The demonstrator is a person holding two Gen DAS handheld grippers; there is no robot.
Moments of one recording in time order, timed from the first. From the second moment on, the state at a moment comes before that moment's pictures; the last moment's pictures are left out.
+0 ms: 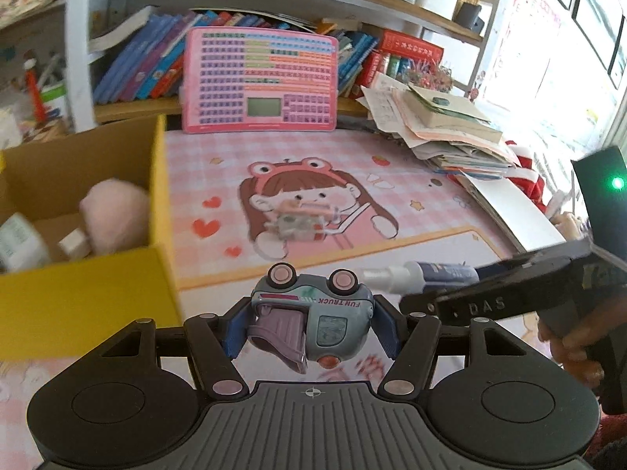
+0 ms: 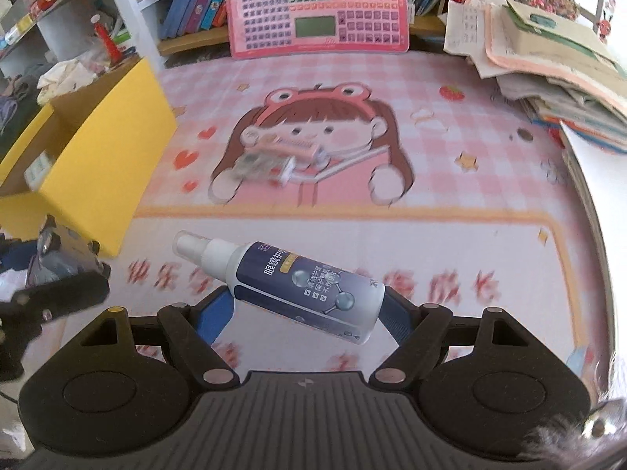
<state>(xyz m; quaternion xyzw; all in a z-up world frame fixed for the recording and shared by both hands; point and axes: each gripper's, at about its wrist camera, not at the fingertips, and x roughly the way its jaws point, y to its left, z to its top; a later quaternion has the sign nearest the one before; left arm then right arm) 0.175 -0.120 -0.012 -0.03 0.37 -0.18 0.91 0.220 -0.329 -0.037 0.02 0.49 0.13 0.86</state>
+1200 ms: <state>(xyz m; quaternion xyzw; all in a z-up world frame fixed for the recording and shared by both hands) 0.053 0.057 -0.001 -0.10 0.34 -0.09 0.93 0.085 -0.145 -0.017 -0.06 0.46 0.24 0.85</state>
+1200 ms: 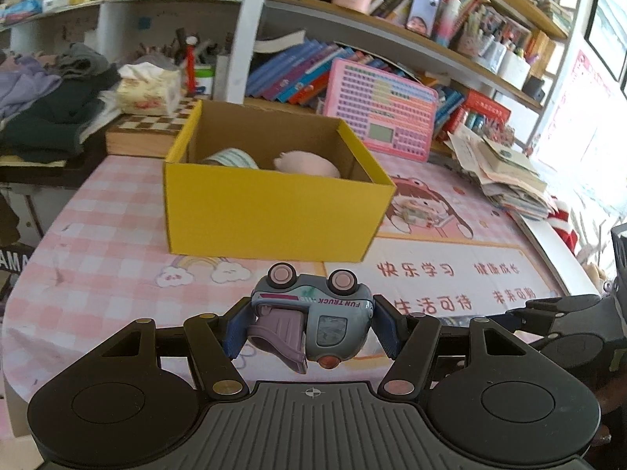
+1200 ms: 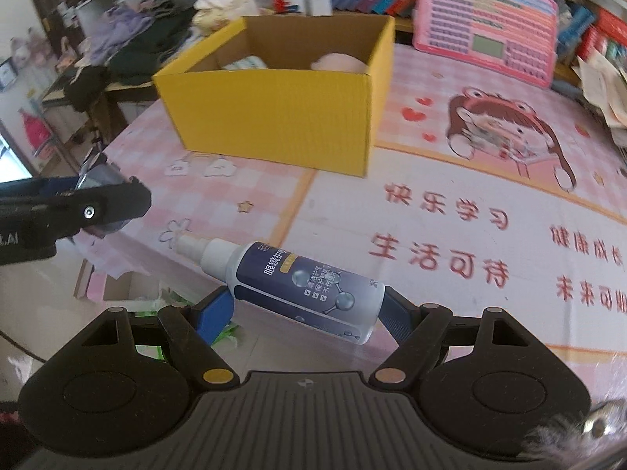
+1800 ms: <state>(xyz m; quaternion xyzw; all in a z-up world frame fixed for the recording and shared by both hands) 0.086 0.084 0.023 -0.10 0.29 -0.07 0.95 0.129 -0.107 0.020 -0.10 0.40 0.28 0.87</state>
